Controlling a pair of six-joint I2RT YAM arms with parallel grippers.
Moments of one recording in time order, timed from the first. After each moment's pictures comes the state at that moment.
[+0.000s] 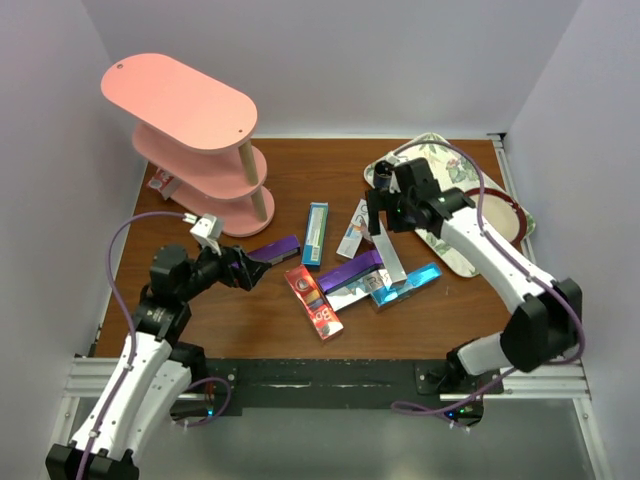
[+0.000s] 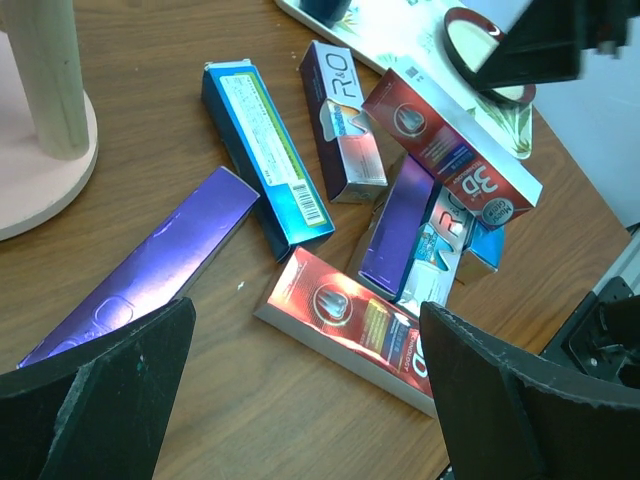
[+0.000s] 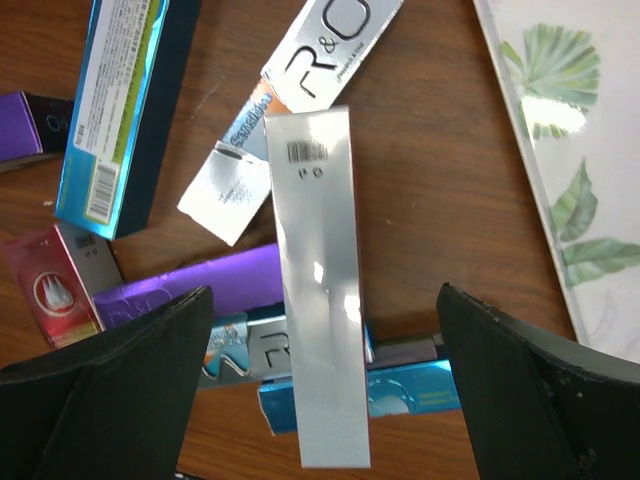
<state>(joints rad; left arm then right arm) -0.21 0.56 0.45 -0.18 0.49 -0.32 0.45 1.43 1.25 -0.73 0.06 0.25</state>
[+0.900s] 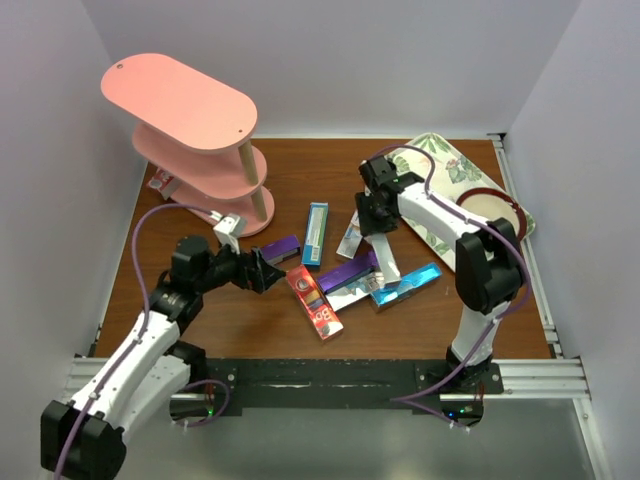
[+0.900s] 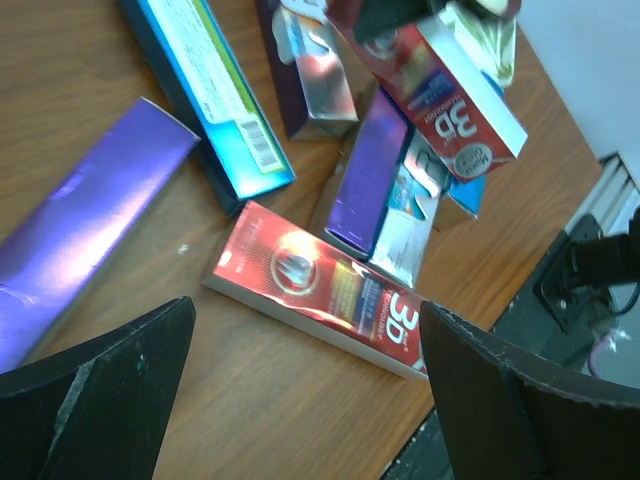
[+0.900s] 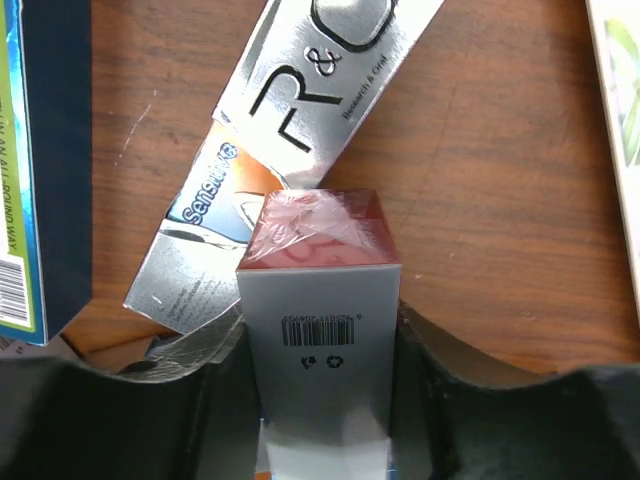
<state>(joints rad) -0.32 0.75 0.45 -0.12 0.51 -0.34 0.48 1.85 1.43 -0.76 0.09 0.32</state>
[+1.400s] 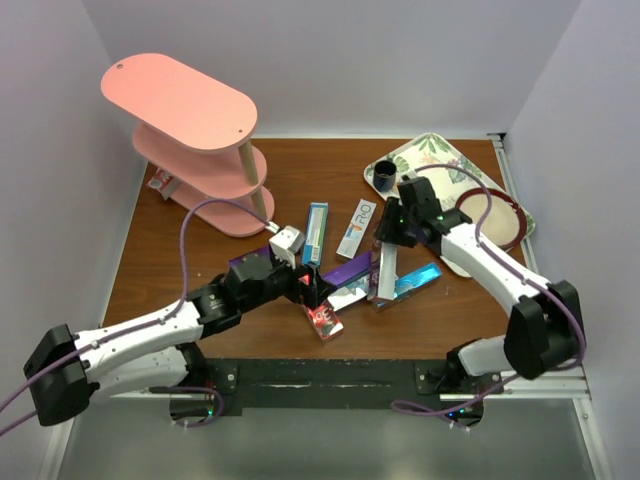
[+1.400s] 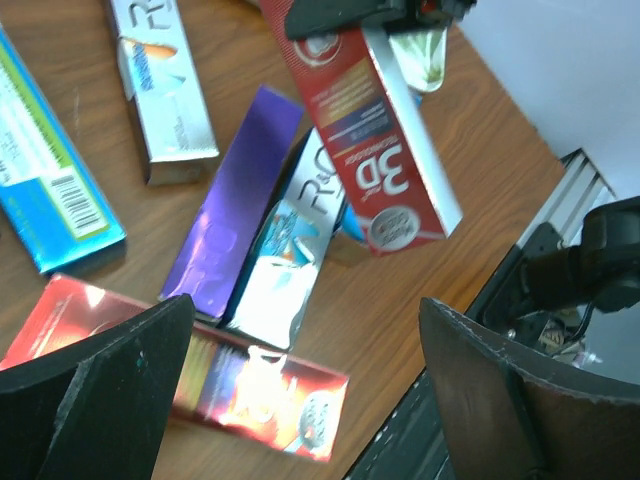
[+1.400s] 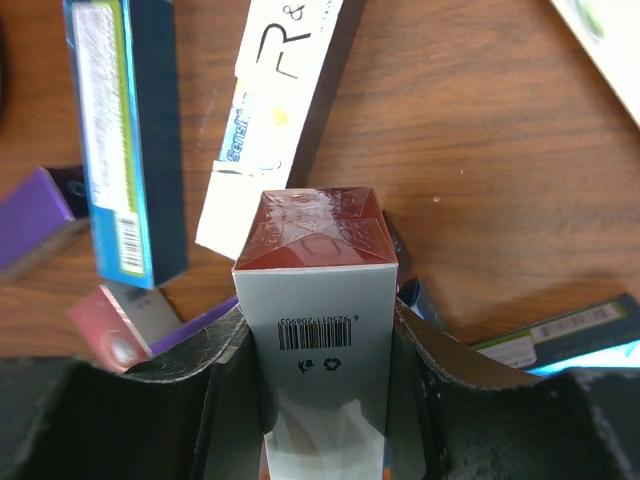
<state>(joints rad) -0.94 0.97 0.54 0.08 -0.01 -0.50 0.43 1.41 1.05 -0.53 0.04 0.59</state>
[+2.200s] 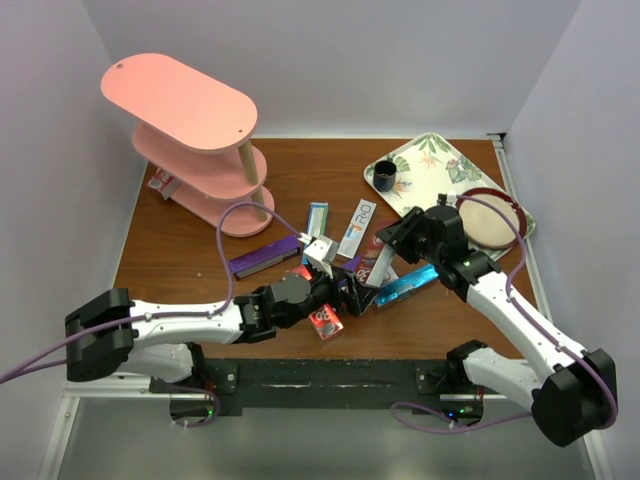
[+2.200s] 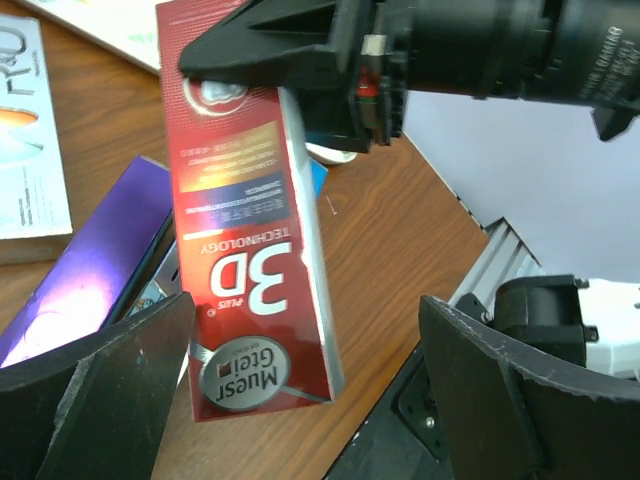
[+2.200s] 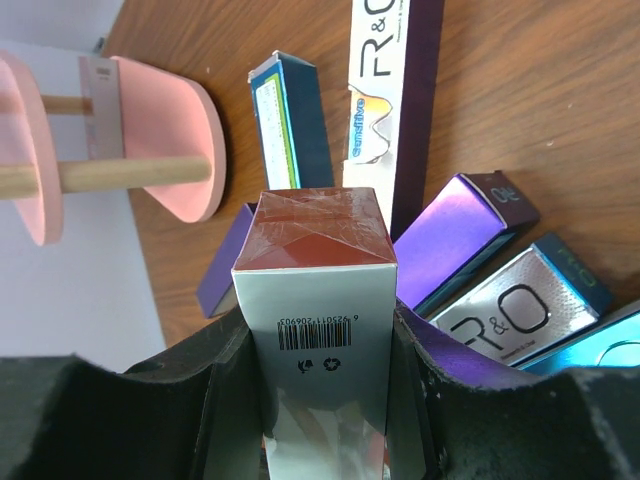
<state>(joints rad) -1.23 1.27 0.62 0.51 -0.32 -0.58 0.42 1.03 0.73 -0.29 0.00 1.05</state>
